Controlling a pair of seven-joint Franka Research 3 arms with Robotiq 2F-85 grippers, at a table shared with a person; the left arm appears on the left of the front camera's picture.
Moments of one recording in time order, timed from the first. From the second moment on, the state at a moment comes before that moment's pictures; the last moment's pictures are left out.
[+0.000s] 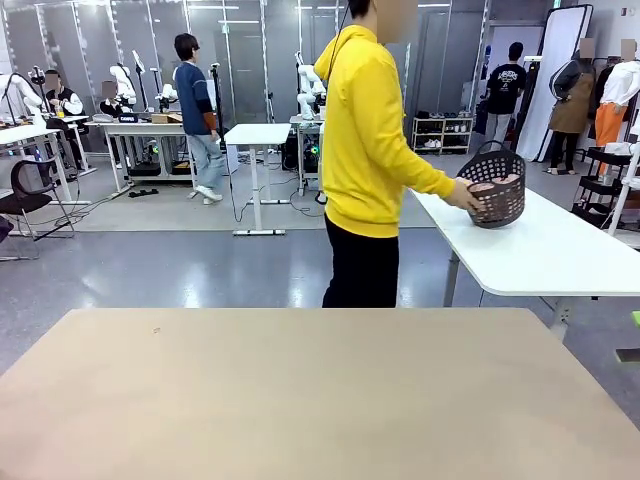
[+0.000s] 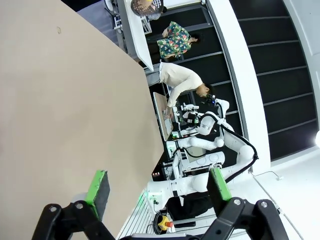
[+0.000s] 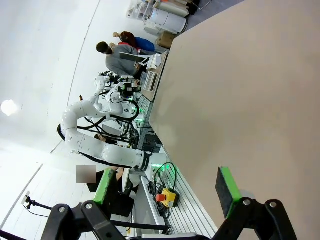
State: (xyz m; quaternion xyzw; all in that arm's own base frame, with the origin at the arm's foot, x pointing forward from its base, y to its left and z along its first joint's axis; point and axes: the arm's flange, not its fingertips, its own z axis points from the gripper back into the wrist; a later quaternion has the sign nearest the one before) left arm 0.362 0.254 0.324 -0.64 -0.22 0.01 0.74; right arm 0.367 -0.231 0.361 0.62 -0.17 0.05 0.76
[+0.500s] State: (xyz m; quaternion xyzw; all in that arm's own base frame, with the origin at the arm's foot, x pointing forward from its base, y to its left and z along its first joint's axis) left arm 0.349 0.284 0.352 -0.66 -0.23 0.01 0.72; right arm 0.352 -0.265 0.374 0.62 -0.19 0.03 0.76
